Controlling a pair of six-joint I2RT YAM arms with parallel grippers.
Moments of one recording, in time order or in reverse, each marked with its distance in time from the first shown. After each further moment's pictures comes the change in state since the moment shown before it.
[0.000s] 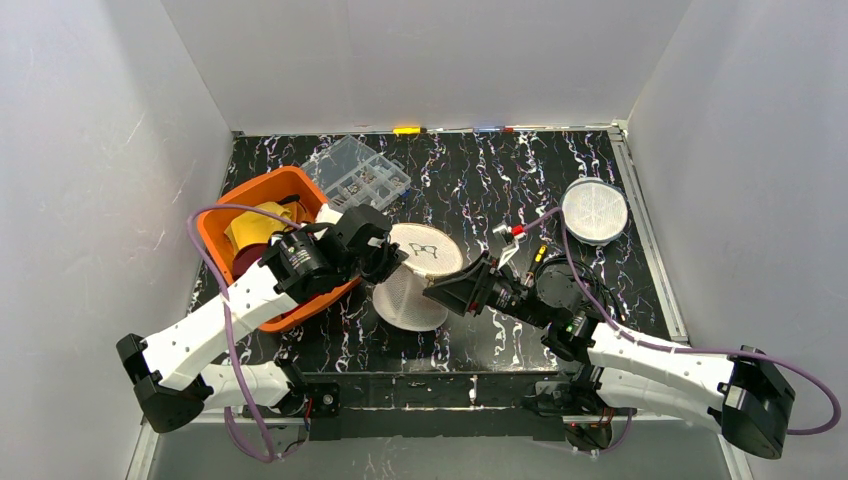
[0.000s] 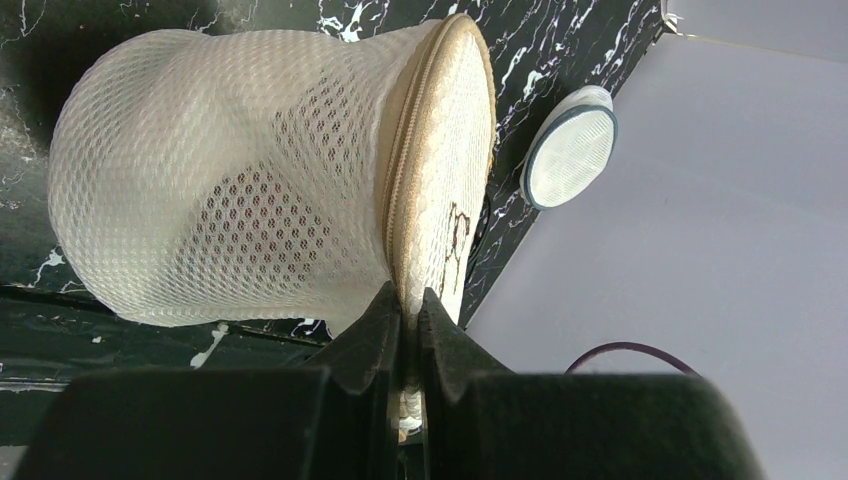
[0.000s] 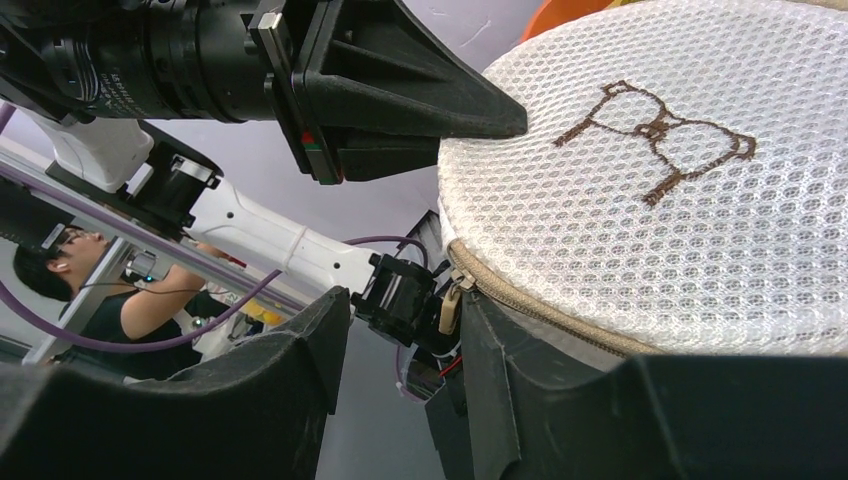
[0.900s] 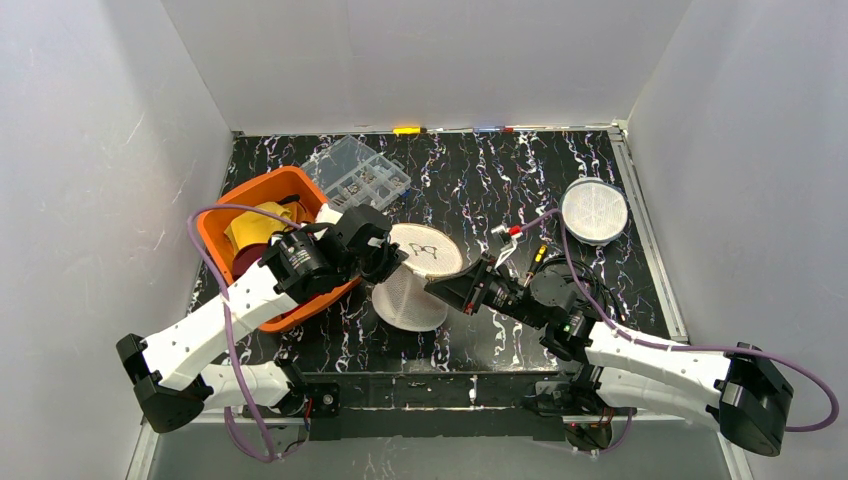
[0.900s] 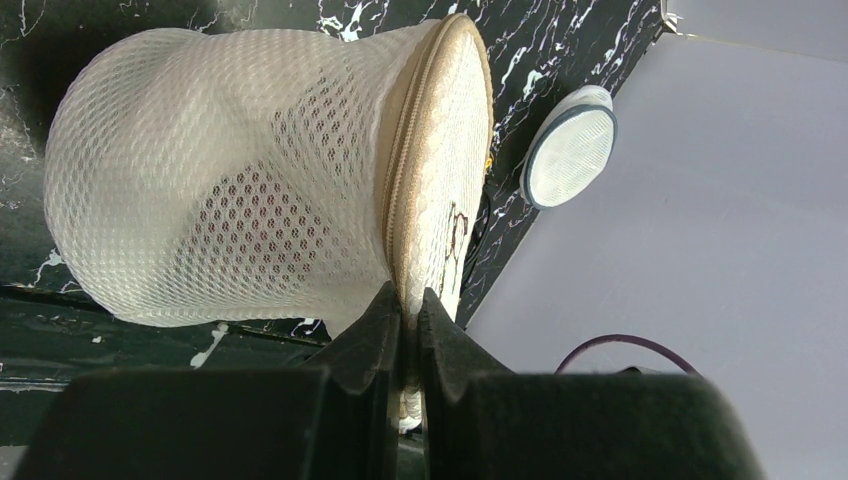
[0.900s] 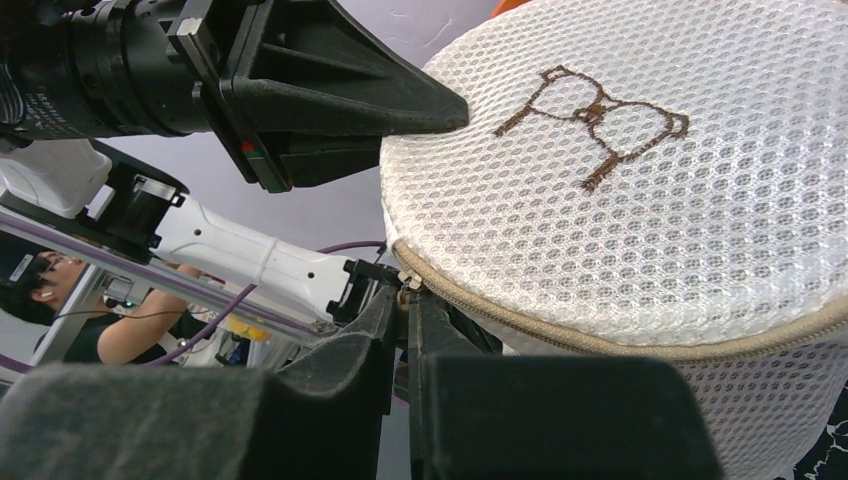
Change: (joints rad) left arm 0.000 -0.001 0.000 0.000 0.000 0.000; right arm 0.006 0.021 0.000 -0.031 0.056 0.016
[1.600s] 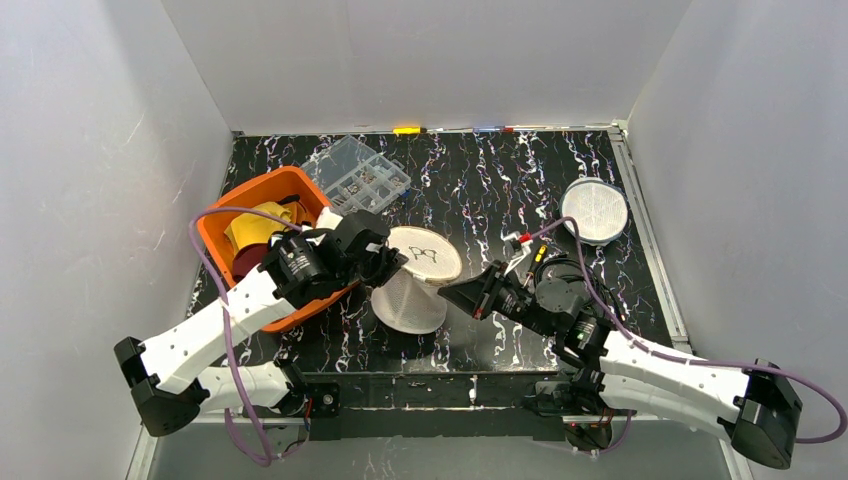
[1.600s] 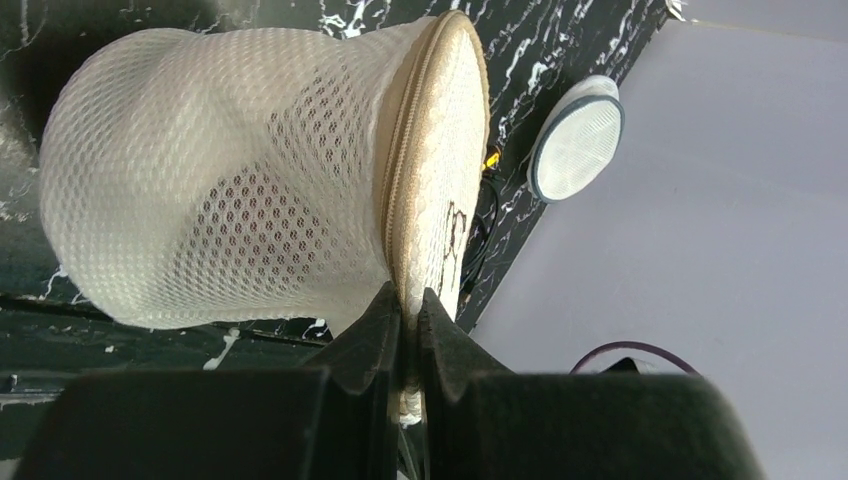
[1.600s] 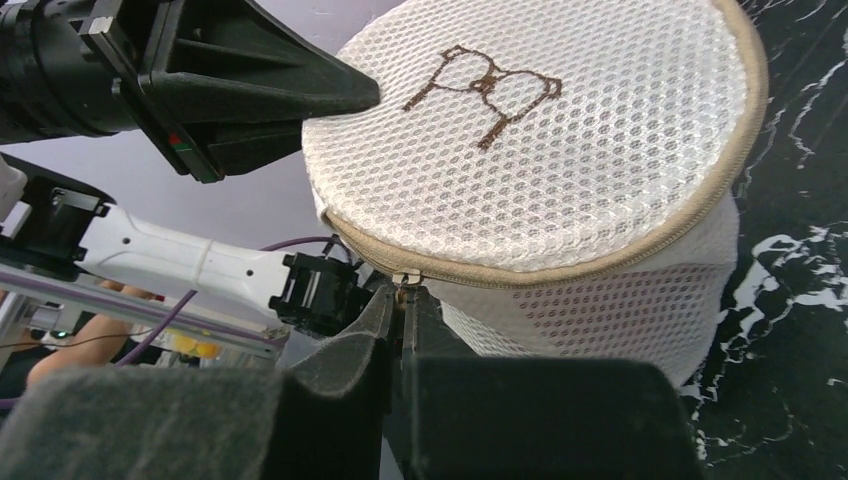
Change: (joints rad) left arm 0.000 -0.026 -0.049 0.028 0.001 0.013; right arm 0.002 -0.115 -0.035 -0.179 0.095 -0.024
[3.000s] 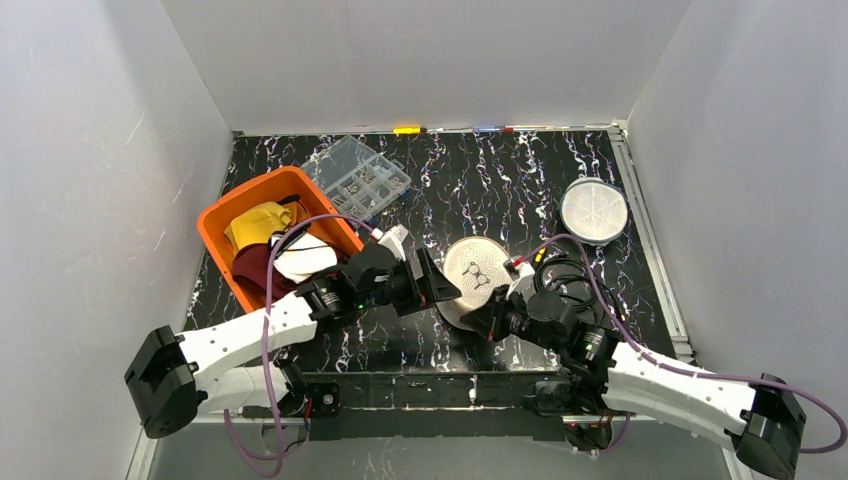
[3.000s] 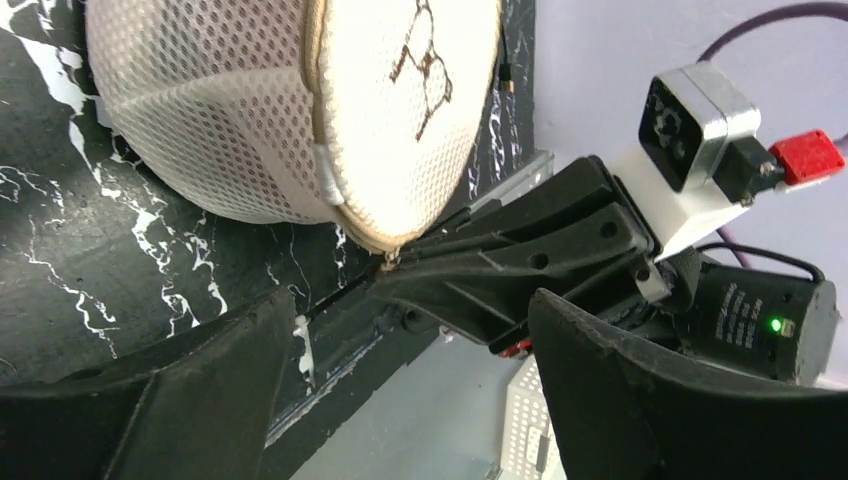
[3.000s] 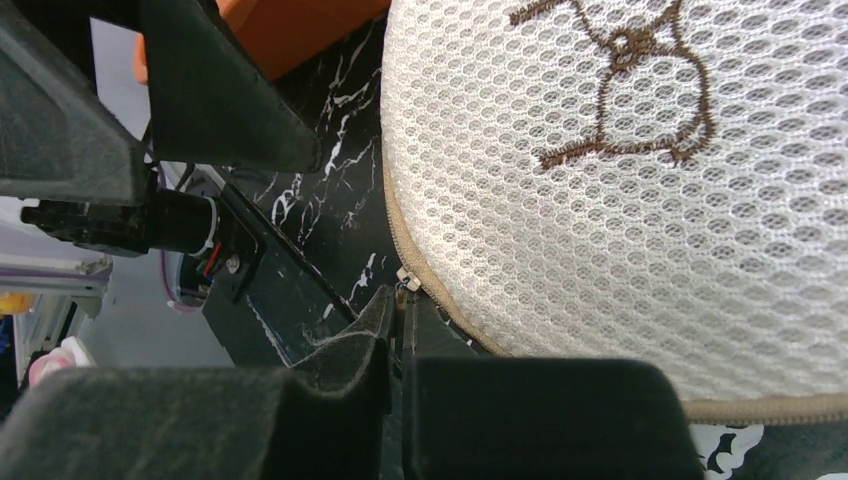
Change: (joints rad) left arm 0.004 -0.031 -0.542 0.858 0.491 0.571; right arm 0.000 -0.161 -0.112 -0.380 0.058 -0.132
